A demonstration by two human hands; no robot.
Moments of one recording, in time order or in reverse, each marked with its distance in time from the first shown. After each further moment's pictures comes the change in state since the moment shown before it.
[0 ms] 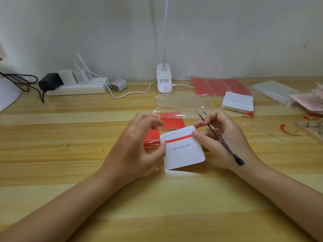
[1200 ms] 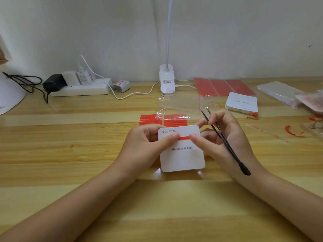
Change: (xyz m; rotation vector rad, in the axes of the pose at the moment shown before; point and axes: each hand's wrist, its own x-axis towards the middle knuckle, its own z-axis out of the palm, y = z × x) left_hand 0.008 0.019 0.004 -0.784 -0.064 -0.545; right_hand -0.006 -0.012 0.014 0.223 0.030 0.004
